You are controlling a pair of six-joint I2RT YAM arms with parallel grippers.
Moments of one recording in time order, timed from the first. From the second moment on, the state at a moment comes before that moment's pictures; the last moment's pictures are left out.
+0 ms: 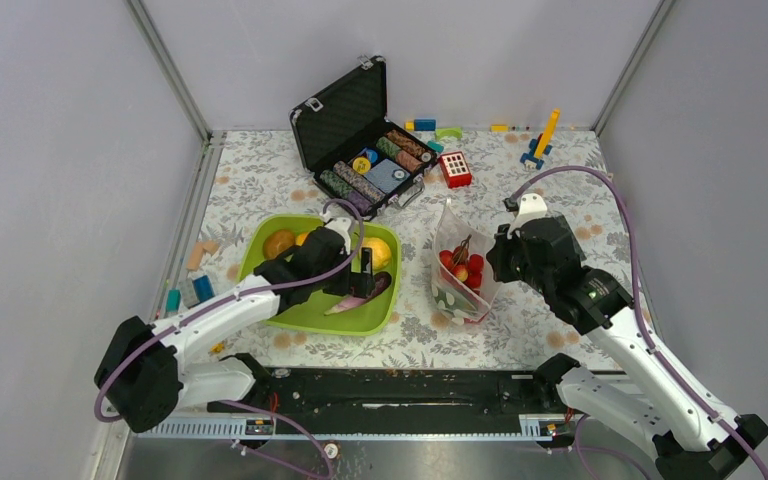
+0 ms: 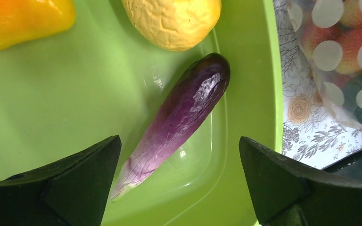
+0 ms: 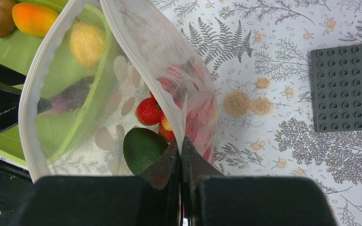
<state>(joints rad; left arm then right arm) -0.71 1.15 0.71 -0.36 -0.05 -0.50 0.59 0.81 0.90 -0.69 0.16 0.32</state>
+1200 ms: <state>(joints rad) -0.71 1.53 0.87 -0.34 0.08 -0.41 0.59 0.83 0.90 -0.68 0.18 0.30</state>
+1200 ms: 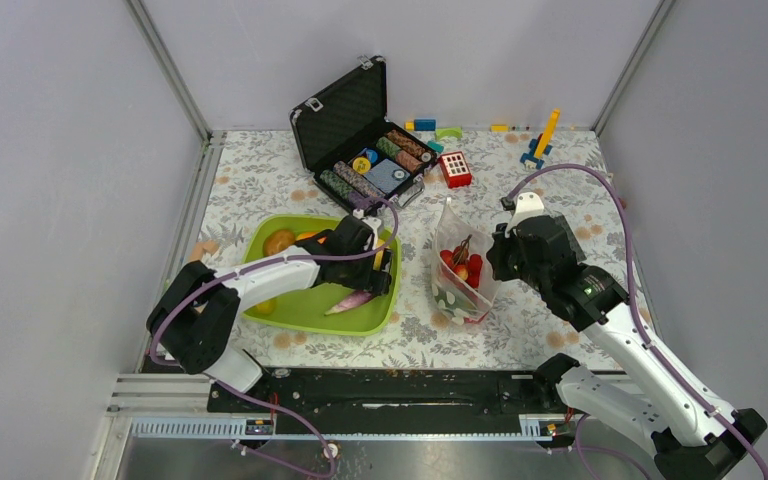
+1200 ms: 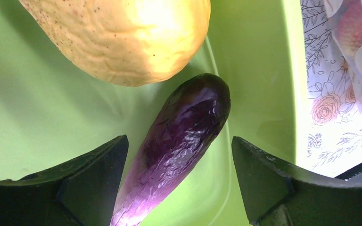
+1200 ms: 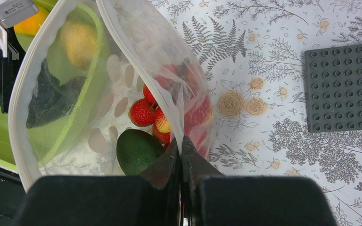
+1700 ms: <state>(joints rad) -0.75 1.57 0.91 -0.40 0.03 -0.40 0.59 0.83 0.90 -0.68 0.19 0.30</state>
